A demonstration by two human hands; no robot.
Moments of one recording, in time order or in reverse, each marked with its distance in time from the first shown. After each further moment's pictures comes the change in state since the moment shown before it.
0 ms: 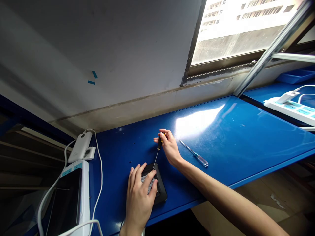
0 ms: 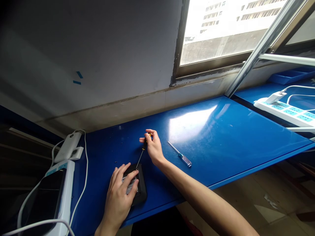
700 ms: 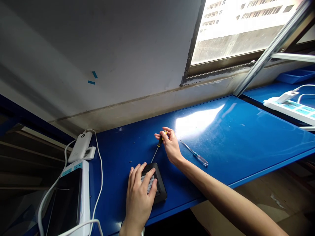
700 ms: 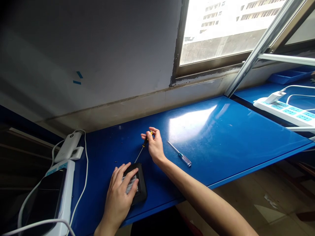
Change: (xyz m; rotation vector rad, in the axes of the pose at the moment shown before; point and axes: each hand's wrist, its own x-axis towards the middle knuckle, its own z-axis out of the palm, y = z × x) left_hand 0.001 -0.002 0.001 0.002 -0.034 -0.024; right_hand 0.003 -0.001 -0.001 0.014 0.066 -0.056
